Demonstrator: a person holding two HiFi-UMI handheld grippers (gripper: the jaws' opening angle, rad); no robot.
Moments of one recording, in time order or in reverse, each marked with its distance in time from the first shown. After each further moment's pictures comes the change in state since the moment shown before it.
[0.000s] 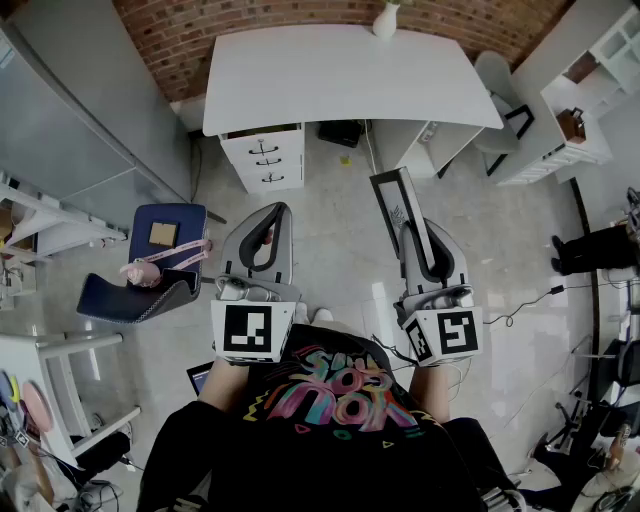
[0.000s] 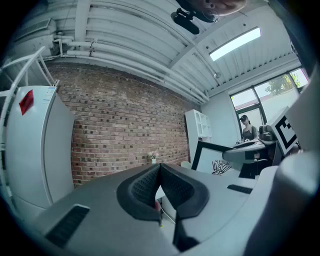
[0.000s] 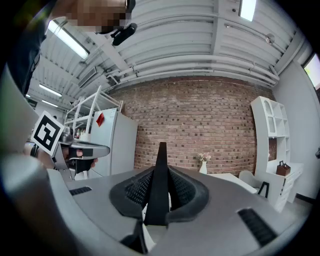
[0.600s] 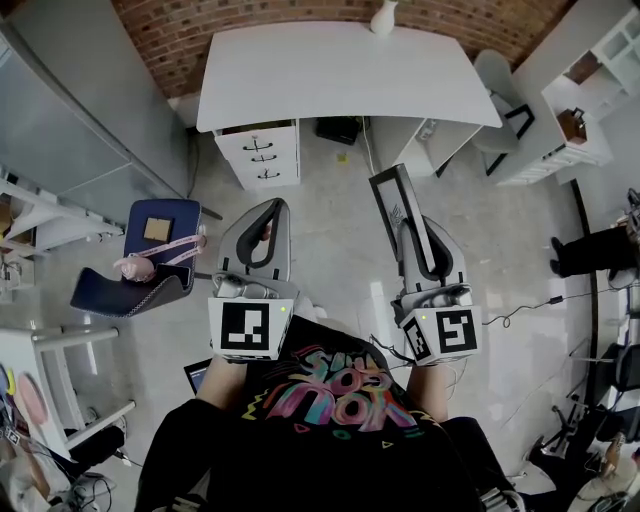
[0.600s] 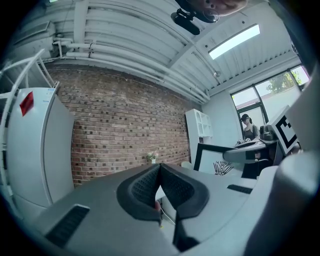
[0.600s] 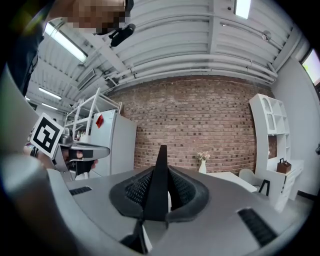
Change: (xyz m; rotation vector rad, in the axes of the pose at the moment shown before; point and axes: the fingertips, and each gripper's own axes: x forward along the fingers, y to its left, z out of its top) left arm 0.011 -0.026 -0.001 -0.004 -0.007 0.017; right arm -0.009 -0.025 -0.006 0.024 -0.003 0.006
